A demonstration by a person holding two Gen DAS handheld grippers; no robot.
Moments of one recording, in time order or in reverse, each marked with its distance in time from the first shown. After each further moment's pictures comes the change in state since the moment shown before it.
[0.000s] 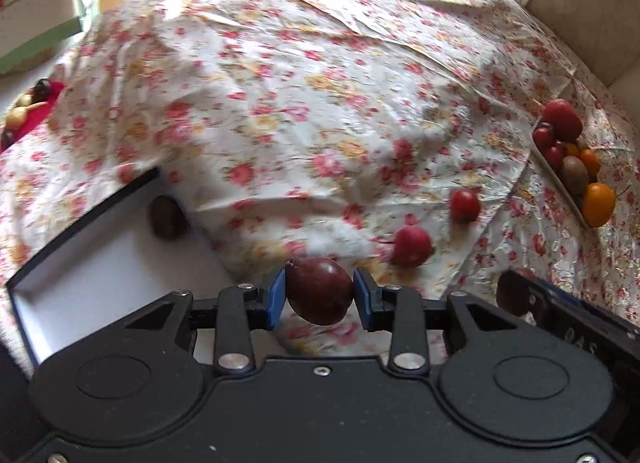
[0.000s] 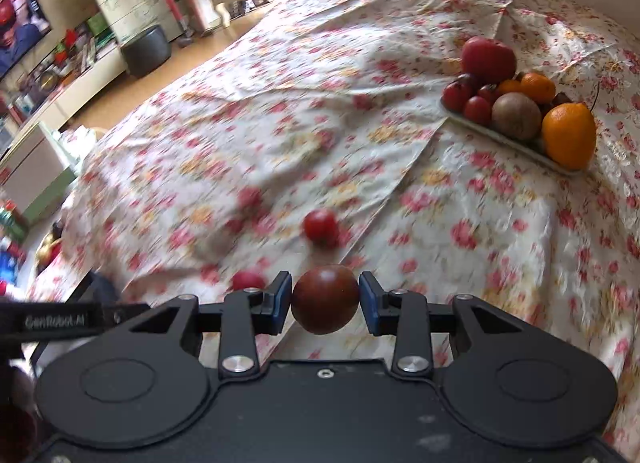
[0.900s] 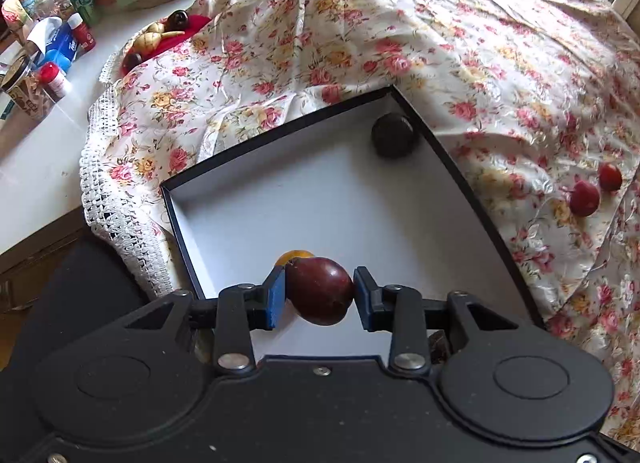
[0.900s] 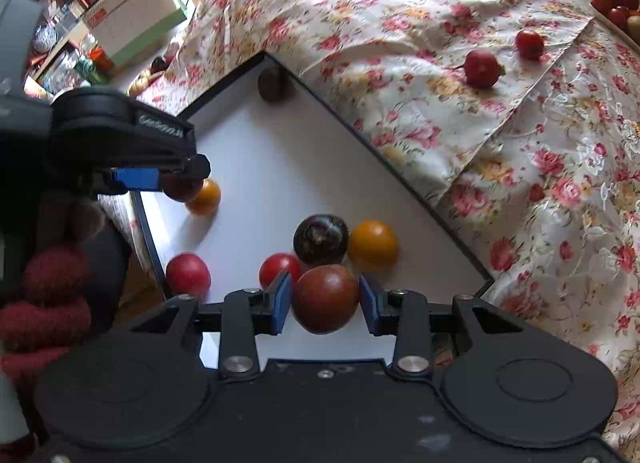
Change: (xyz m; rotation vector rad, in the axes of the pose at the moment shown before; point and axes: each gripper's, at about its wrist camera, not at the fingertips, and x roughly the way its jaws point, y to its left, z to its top) left arm -0.008 0.114 -0.056 -0.123 0.051 0.216; right arm -0.021 0.143 -0.132 -0.168 0.296 0.135
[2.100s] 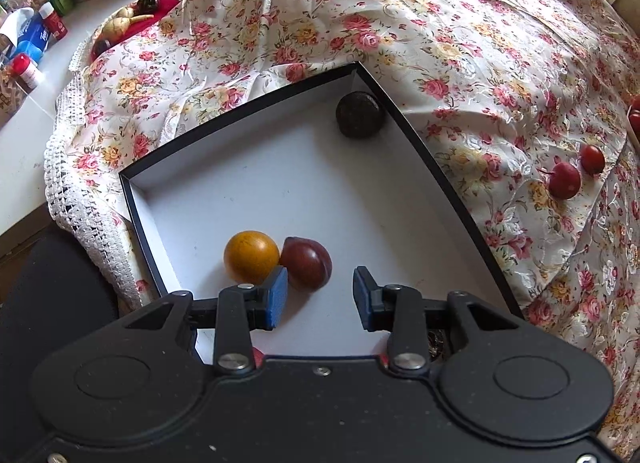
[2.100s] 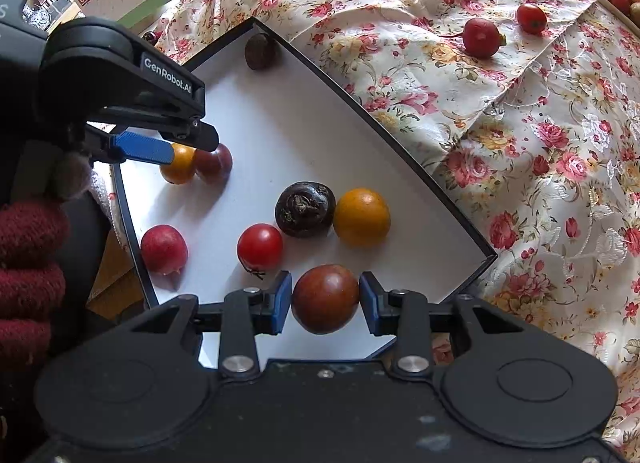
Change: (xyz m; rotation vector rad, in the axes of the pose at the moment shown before) left arm 0.006 -0.009 0.001 0.011 0.064 -0.069; right arm 0.019 -0.010 -0.006 -0.003 0.042 -0.027
